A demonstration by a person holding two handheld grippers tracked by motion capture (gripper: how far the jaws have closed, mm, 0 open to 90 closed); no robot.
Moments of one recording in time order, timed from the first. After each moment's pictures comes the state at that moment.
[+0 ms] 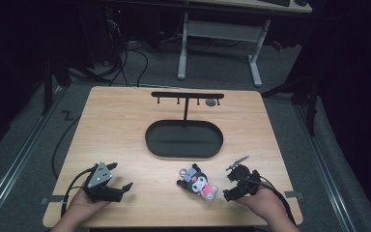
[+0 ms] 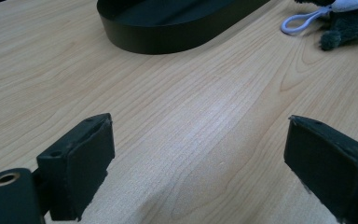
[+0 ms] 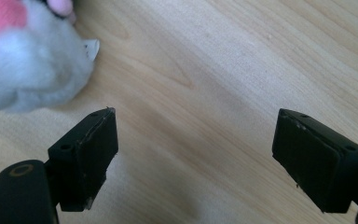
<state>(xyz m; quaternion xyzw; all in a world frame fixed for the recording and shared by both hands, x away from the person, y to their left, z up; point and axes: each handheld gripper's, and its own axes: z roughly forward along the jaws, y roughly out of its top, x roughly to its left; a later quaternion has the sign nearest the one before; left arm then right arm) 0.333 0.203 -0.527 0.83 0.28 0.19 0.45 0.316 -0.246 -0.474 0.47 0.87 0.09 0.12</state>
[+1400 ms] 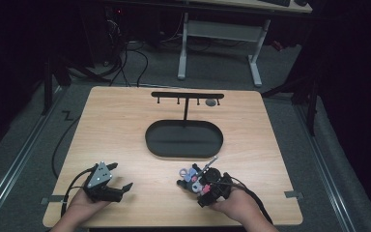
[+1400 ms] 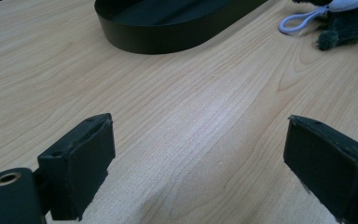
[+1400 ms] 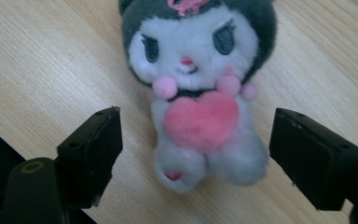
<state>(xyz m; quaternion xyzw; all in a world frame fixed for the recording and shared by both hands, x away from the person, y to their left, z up) 0.333 0.203 -0.527 0.83 0.27 0.19 0.45 0.314 -0.167 -0.472 0.42 0.90 0.10 0.06</state>
